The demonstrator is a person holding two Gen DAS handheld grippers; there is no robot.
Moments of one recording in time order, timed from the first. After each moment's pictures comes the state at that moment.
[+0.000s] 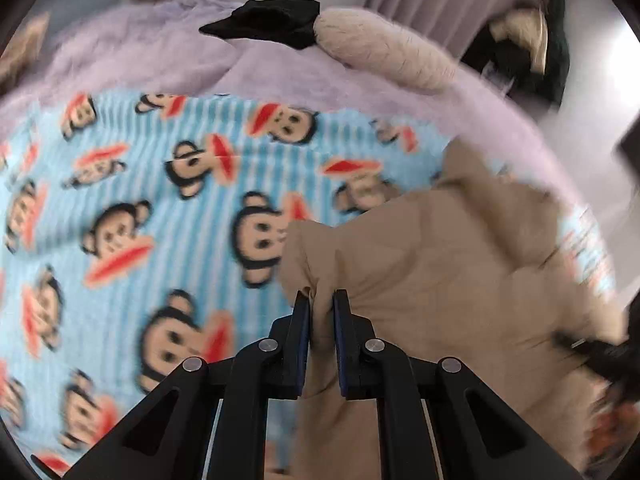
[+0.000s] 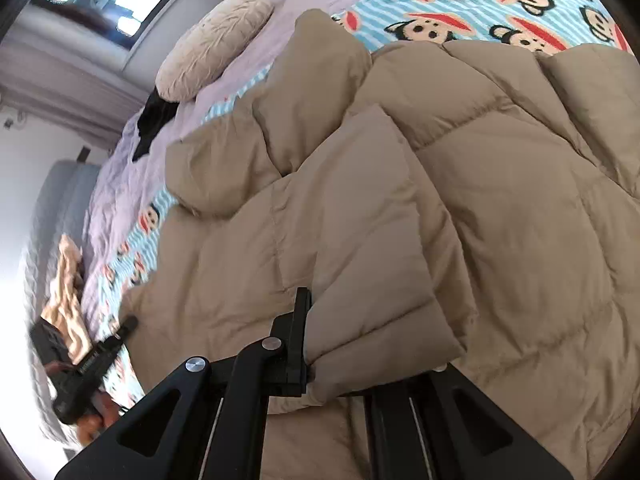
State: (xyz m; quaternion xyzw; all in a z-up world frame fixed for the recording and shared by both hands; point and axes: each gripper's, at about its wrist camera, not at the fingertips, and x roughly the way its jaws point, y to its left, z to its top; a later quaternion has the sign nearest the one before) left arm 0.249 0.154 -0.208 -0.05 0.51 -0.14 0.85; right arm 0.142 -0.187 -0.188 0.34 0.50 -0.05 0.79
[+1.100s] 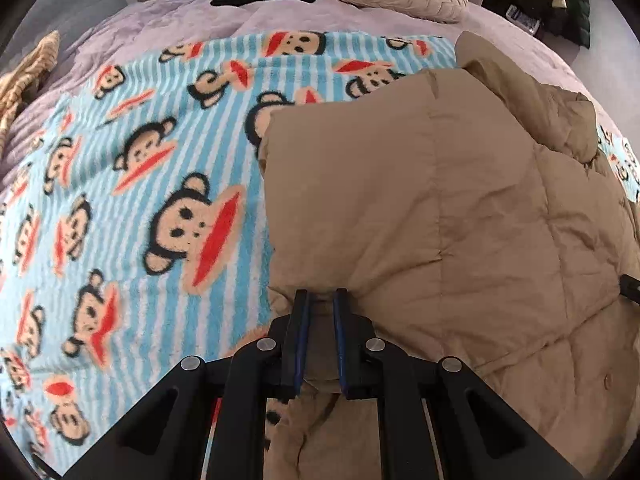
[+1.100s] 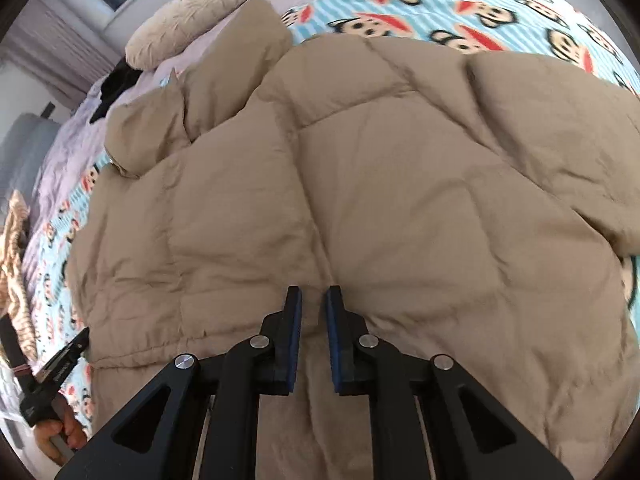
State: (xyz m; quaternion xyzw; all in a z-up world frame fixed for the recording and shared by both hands) left arm 0.184 0.137 -0.227 0.02 0.55 -0.08 0.83; right arm 0.109 -0.219 -0.191 0.24 0.54 -0.10 0.80
